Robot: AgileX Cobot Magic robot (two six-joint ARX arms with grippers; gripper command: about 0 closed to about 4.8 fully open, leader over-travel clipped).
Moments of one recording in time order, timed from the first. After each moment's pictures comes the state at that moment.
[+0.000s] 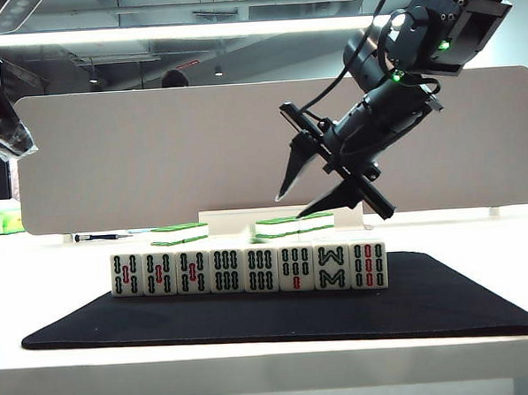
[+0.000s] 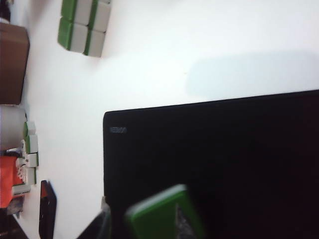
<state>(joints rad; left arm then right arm) -0.30 0.89 0.75 -0.70 0.38 0.14 0.39 1.94 1.29 -0.03 -0.44 0.91</state>
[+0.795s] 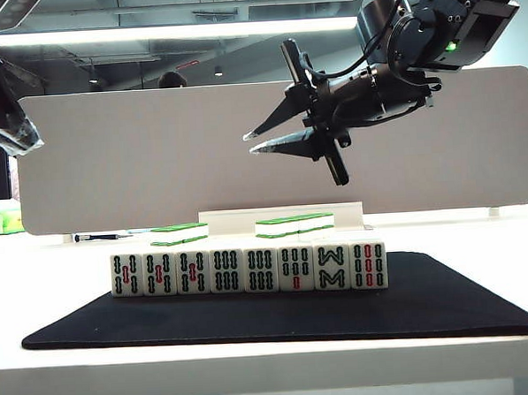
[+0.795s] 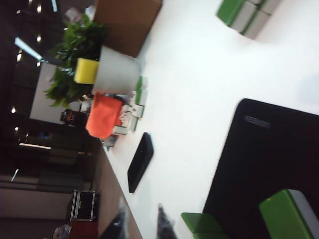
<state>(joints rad) -0.30 0.89 0.75 -0.67 0.38 0.10 0.37 1.94 1.30 0.30 -0.83 0.91</state>
